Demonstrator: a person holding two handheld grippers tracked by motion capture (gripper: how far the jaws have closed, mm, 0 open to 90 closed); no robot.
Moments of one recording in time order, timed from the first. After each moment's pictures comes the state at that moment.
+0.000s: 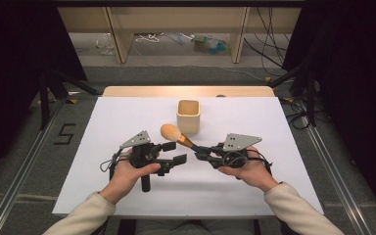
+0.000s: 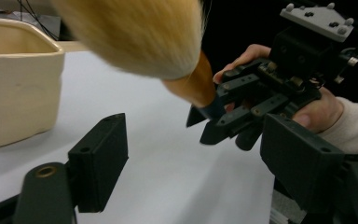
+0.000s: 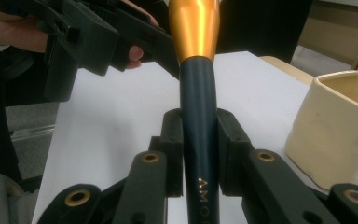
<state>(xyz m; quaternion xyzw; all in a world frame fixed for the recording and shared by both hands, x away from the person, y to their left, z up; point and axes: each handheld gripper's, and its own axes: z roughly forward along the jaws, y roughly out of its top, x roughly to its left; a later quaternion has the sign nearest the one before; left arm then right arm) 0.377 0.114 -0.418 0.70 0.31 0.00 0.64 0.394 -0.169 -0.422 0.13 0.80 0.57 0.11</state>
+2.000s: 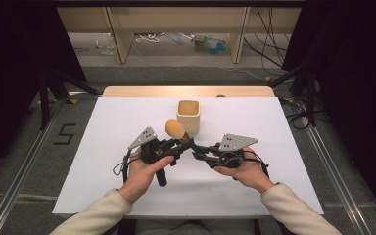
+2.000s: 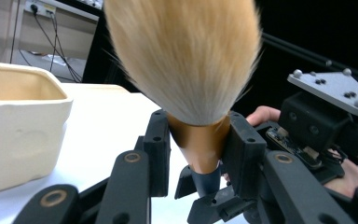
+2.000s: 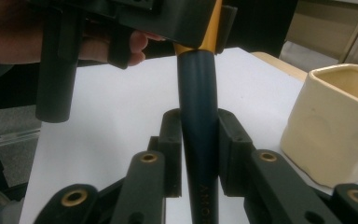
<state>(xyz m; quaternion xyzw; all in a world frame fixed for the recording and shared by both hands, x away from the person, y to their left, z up) 0.381 0.089 -0.415 0.64 0.34 0.06 0.69 0.394 -0.160 -0.427 0.16 0.80 0.57 0.13</state>
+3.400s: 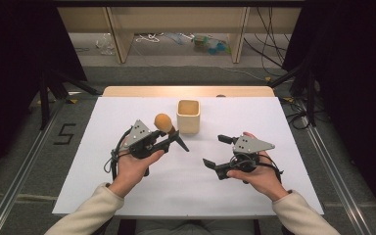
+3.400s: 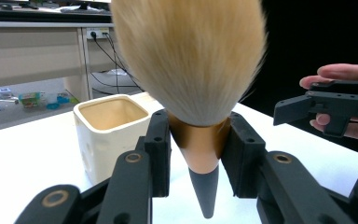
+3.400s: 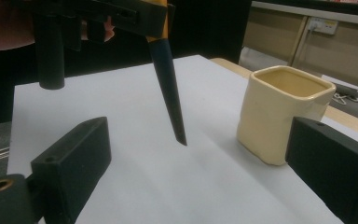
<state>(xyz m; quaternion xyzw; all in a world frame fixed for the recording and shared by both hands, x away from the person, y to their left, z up) 0.384 0.114 -0.393 0.69 0.33 0.21 0.61 0.376 -0.187 -0.415 0.21 0.77 0.58 0.18</state>
